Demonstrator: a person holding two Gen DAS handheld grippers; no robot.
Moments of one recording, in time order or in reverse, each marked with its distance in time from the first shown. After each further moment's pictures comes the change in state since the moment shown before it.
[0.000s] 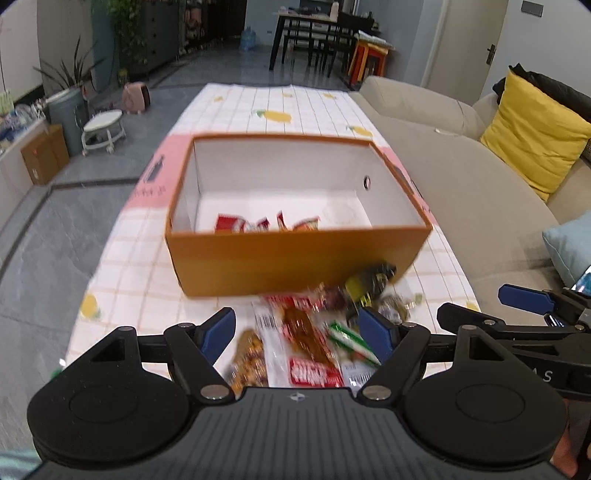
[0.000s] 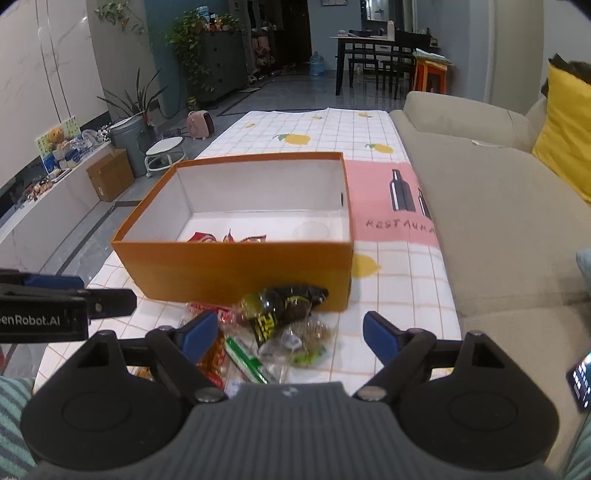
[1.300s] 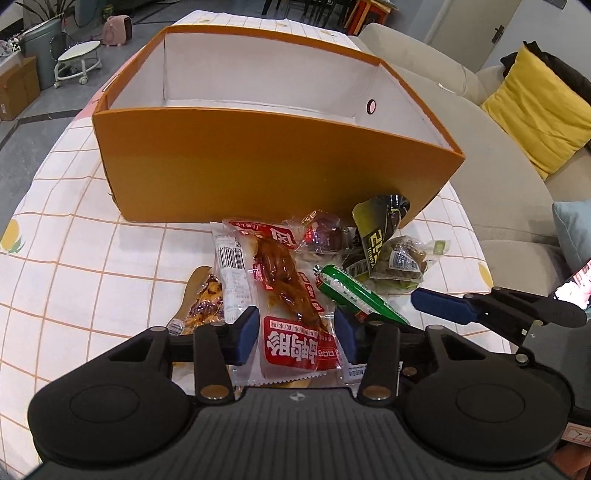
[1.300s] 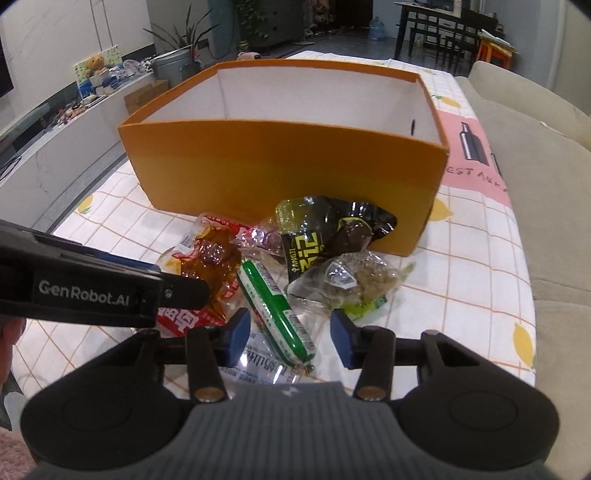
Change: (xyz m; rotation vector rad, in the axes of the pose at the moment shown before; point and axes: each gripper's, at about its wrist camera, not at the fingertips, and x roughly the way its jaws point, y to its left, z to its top) left arm 0.088 0.006 -0.032 -0.077 0.161 -0.105; right arm 0.096 0.022 -0.046 -0.168 0.158 0.104
